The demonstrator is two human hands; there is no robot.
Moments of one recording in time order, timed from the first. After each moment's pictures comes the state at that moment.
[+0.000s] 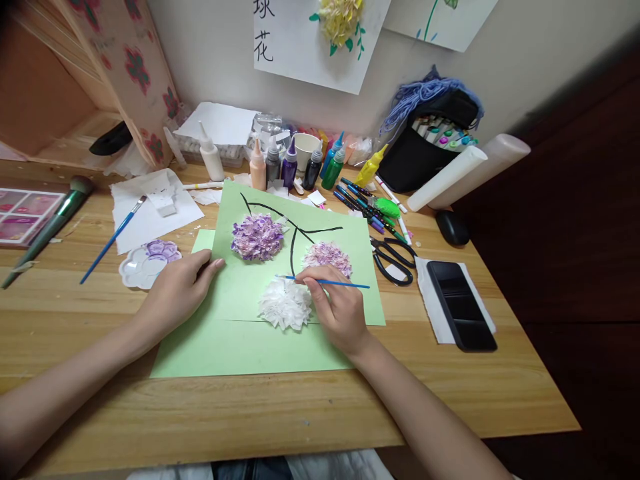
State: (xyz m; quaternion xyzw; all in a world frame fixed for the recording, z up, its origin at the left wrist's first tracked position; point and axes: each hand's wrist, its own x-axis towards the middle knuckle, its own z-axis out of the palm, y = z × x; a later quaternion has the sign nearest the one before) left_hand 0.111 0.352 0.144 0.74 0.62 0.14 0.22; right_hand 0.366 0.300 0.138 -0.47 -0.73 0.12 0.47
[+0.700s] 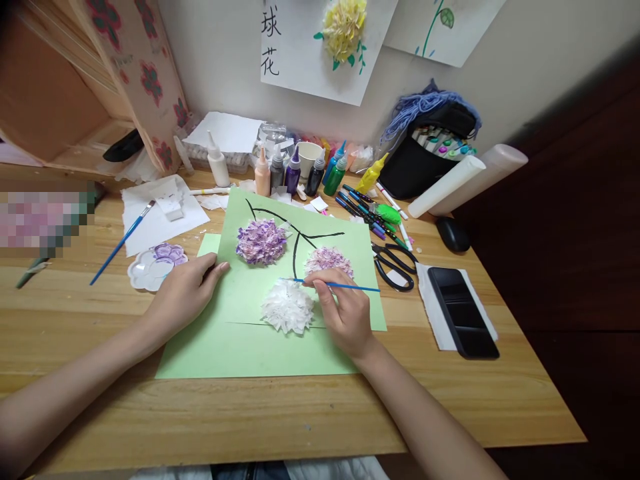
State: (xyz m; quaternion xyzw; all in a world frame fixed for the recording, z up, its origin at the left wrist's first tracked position) left_hand 0.111 0.352 0.145 0.75 0.62 0.13 0.20; right_hand 0.366 0.300 0.143 -0.48 -0.73 0.10 0.48
